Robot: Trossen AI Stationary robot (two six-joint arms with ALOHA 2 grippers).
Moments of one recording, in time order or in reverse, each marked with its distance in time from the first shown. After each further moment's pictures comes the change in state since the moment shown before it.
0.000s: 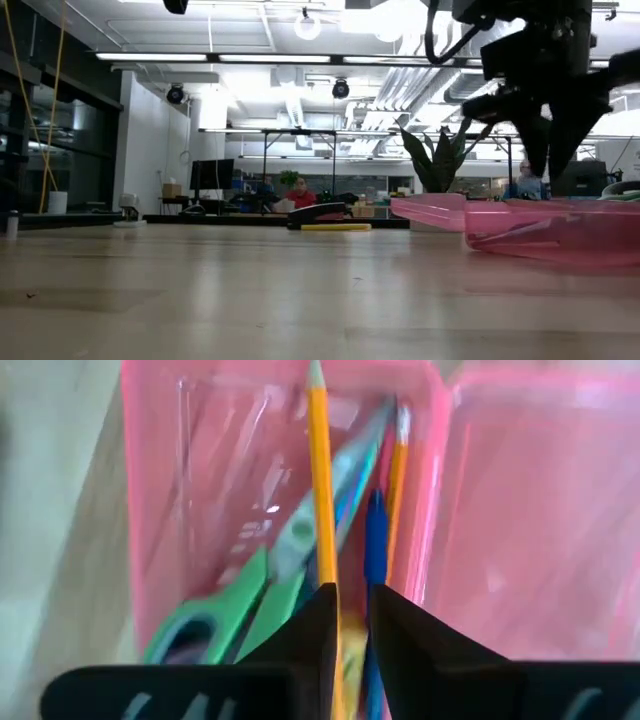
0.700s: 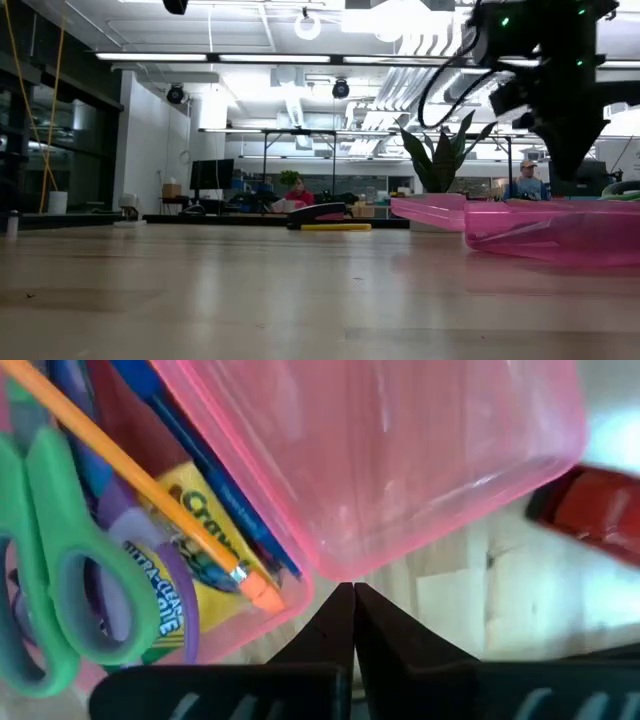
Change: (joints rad) left arm 0.000 0.000 0.000 -0.005 -0.001 0.000; right arm -0.291 -0.246 -0.131 -0.227 0.096 0.341
